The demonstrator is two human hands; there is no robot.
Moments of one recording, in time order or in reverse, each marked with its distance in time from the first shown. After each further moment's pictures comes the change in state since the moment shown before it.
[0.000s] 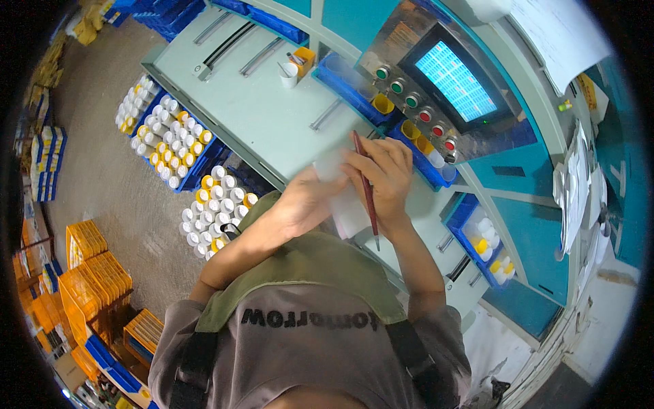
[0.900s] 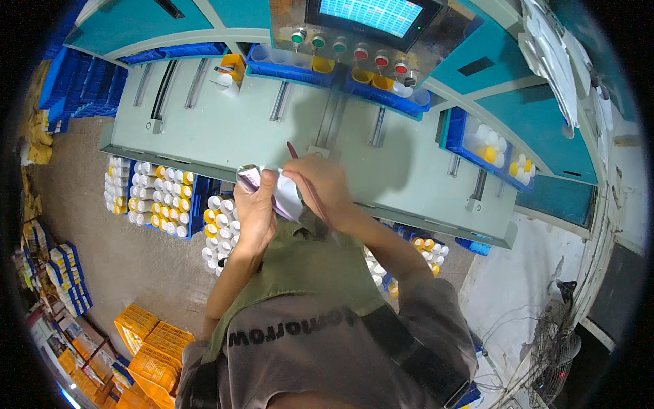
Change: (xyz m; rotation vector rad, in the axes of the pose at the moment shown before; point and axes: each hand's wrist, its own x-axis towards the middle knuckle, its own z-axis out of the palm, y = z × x) left_hand -0.030 0.002 -0.027 0.654 0.500 0.197; right_hand -0.052 -0.055 0.038 0.311 0.184 0.422
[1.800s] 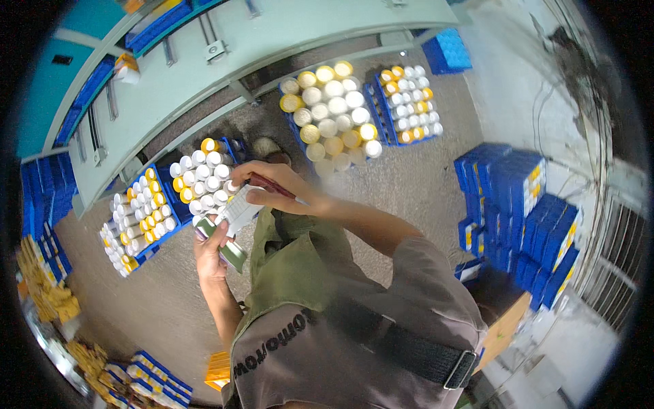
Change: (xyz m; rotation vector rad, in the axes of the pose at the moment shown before) left_hand -0.282 -0.053 -0.287 0.390 -0.252 -0.453; right_hand -0.374 -0.200 0.091 0.668 0.159 0.428
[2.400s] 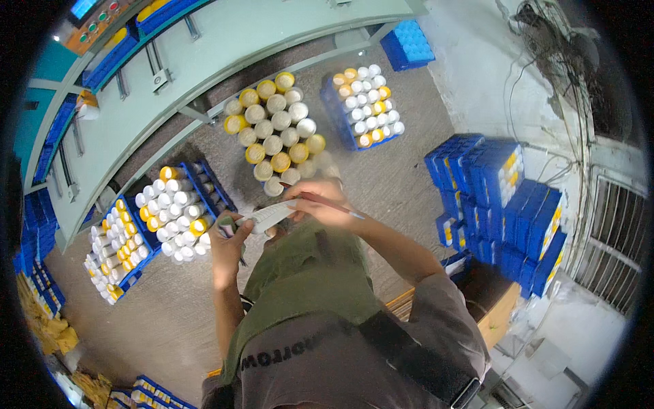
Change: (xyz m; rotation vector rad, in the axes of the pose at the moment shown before) left_hand 0.003 -0.069 0.146 0.551 -0.244 0.170; right_hand -0.141 -0.048 -0.137 -0.045 0.248 0.492
